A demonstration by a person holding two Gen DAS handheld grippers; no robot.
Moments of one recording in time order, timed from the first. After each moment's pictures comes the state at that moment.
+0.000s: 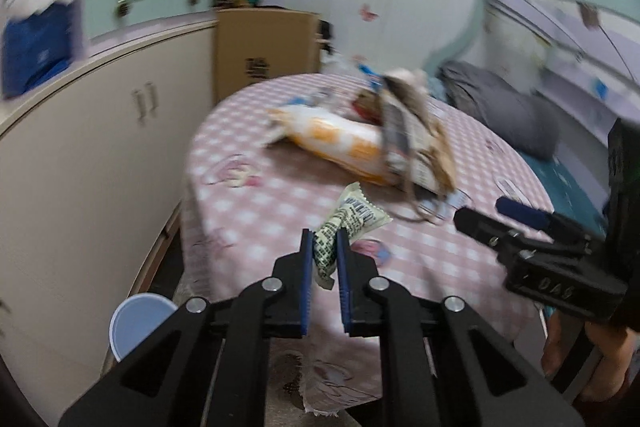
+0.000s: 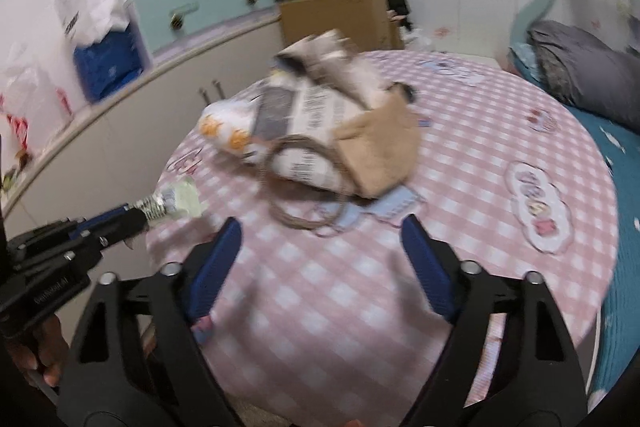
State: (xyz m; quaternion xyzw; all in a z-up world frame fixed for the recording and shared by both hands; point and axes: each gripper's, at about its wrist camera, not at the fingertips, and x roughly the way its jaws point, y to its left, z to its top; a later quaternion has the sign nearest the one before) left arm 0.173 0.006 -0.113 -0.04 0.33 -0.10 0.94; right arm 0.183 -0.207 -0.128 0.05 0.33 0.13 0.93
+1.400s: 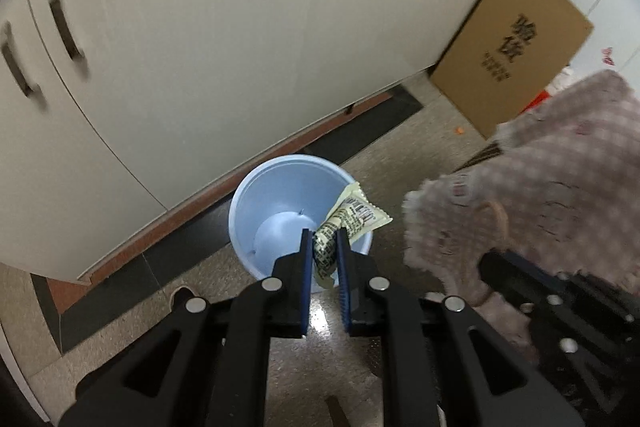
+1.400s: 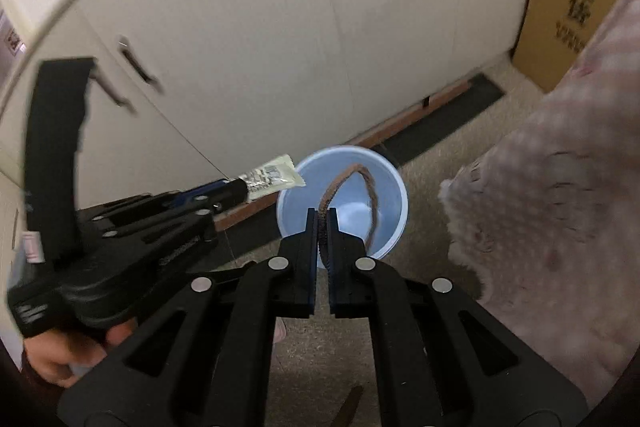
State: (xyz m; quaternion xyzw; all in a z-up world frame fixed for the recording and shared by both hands) left arm 0.185 0.306 -0.323 -0.24 0.48 0.20 0.82; right arm 0.231 0.164 -0.295 -0.11 0.49 0.40 0.77
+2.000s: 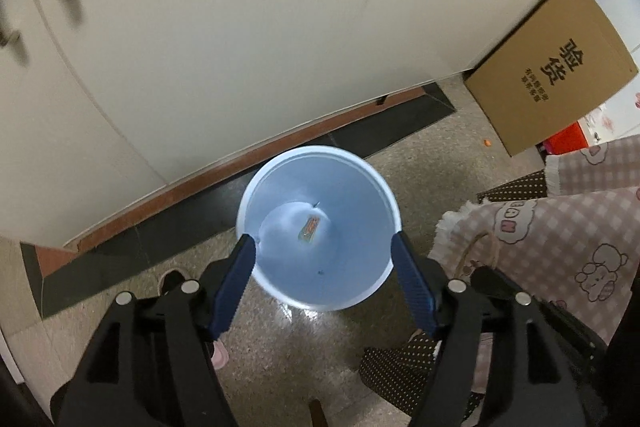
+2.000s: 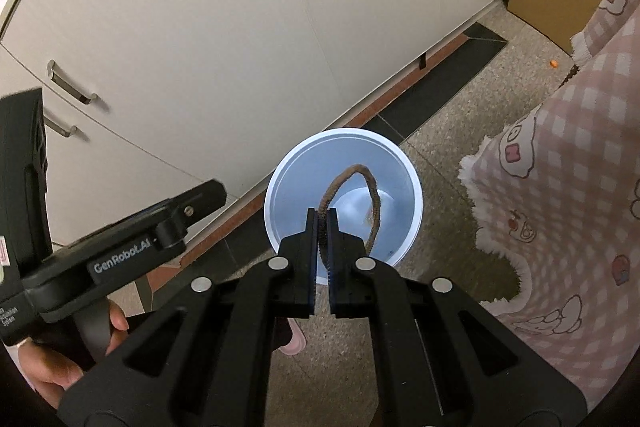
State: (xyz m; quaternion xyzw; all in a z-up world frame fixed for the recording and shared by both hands) left arm 0.197 0.356 -0.375 -0.31 0.49 0.24 0.78; right arm 0.272 0.198 -0.353 -0.06 0.54 0.37 0.75
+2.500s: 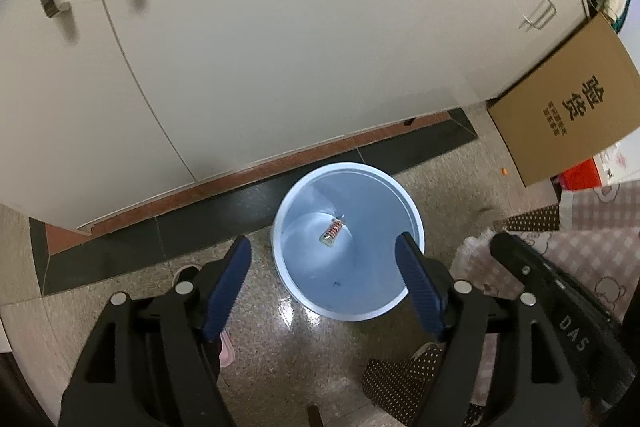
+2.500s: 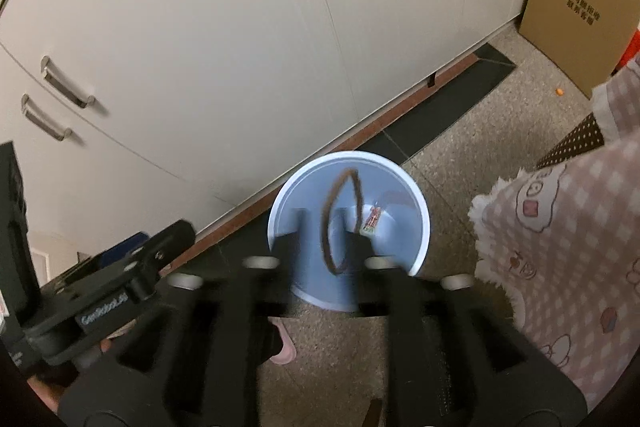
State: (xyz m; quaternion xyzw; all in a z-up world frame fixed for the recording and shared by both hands) left arm 0.170 0.388 -0.366 -0.33 0.47 0.29 0.77; right arm 0.284 0.244 -0.344 -0.10 0.52 0.37 0.76
